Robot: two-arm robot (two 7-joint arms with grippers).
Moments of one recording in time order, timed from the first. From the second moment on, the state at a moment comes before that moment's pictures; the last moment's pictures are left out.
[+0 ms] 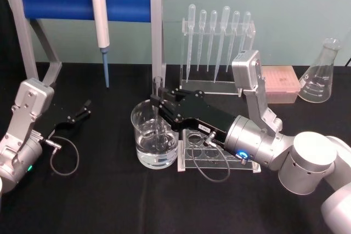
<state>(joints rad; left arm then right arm) -0.20 0.60 0.45 -1.41 -0.25 -0.12 0.03 0.38 0.34 -0.56 -1.43 0.48 -0.02 0.53</state>
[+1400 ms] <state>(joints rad) -0.20 0.60 0.45 -1.41 -0.25 -0.12 0.03 0.38 0.34 -0.56 -1.43 0.48 -0.02 0.53</state>
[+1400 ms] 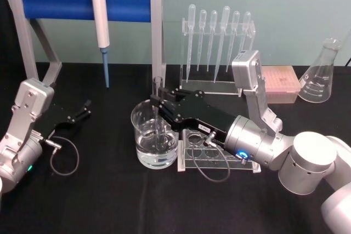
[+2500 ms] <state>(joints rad) -0.20 0.60 0.45 -1.41 -0.25 -0.12 0.03 0.38 0.34 -0.56 -1.43 0.48 -0.02 0.53</state>
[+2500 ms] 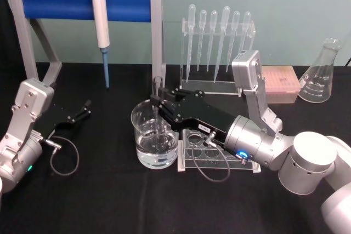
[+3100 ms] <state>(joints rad) -0.20 0.60 0.45 -1.41 -0.25 -0.12 0.03 0.38 0.34 -0.56 -1.43 0.48 -0.02 0.53</state>
